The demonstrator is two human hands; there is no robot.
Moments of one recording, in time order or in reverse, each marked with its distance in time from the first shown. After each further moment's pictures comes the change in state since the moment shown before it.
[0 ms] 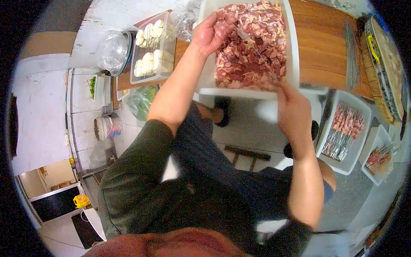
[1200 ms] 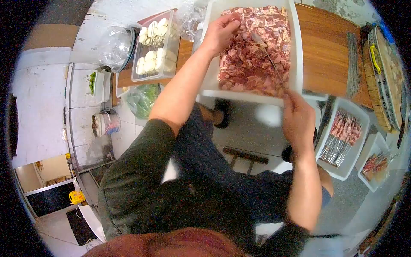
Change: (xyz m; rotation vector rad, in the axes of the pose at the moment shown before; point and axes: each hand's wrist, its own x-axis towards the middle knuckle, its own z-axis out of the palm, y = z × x) left_hand -0.002 -0.004 0.010 0.761 -0.035 0.169; right_hand -0.001 0.014 0.003 -0.035 0.076 -0.049
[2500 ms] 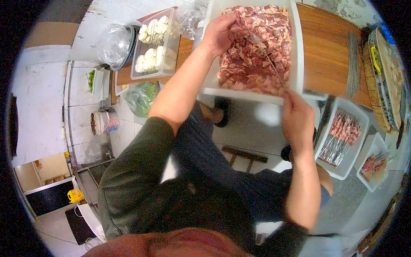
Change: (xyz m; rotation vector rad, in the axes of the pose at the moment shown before) left_hand -0.001 0.001 0.003 -0.511 -0.002 -0.080; right_hand -0.003 -0.005 0.000 -0.065 0.021 -0.031
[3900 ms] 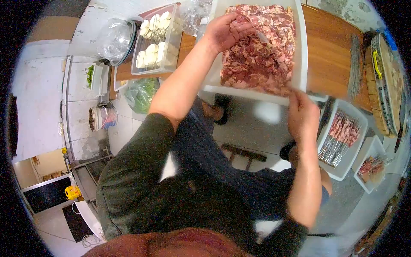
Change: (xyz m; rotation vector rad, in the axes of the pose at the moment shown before) left_hand 0.007 0.000 -0.018 -0.202 -0.110 -0.143; right_hand 0.010 0.017 0.003 -0.070 -0.024 0.023
